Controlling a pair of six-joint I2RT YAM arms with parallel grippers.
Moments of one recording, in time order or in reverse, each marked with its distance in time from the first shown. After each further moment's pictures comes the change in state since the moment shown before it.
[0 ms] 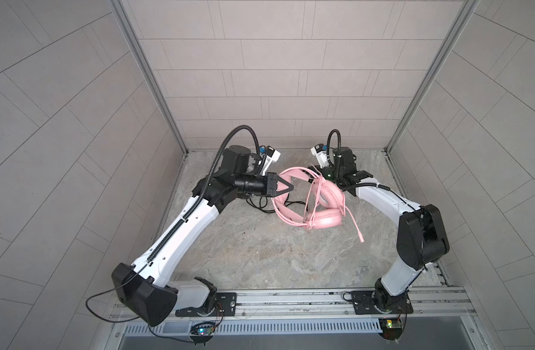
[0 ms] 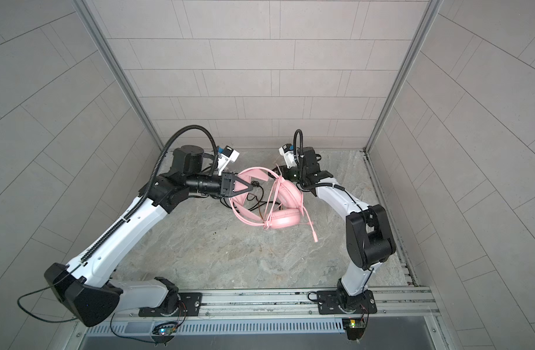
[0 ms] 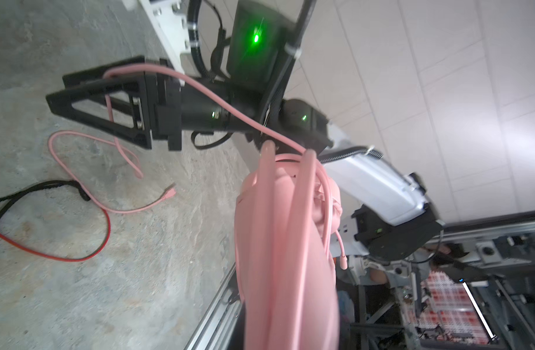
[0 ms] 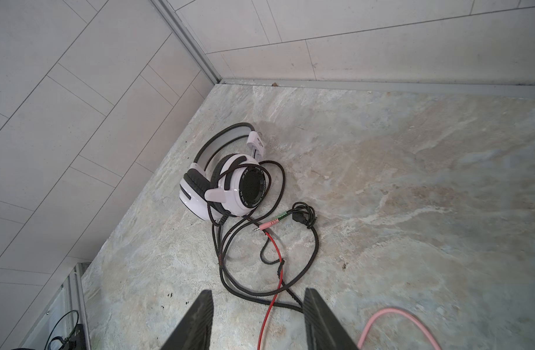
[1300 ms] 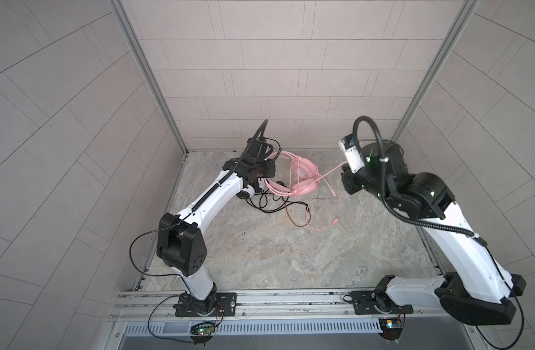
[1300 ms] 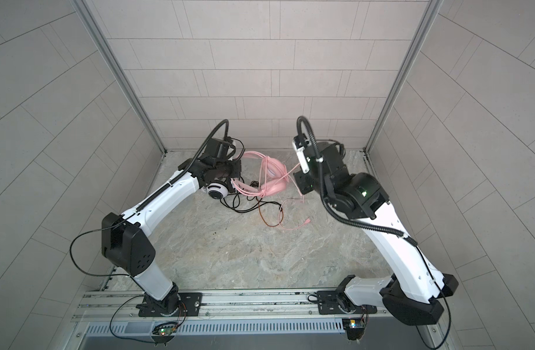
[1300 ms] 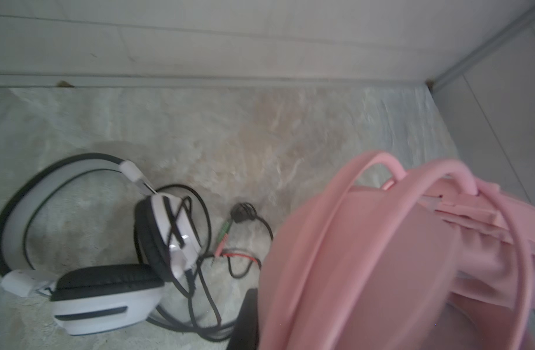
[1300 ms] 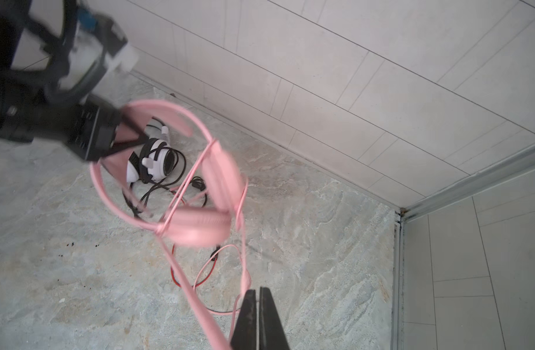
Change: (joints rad) left arm -0.030 0.375 0.172 -0.176 -0.841 0.363; right arm 0.249 -0.382 0.625 -1.036 0.887 -0.305
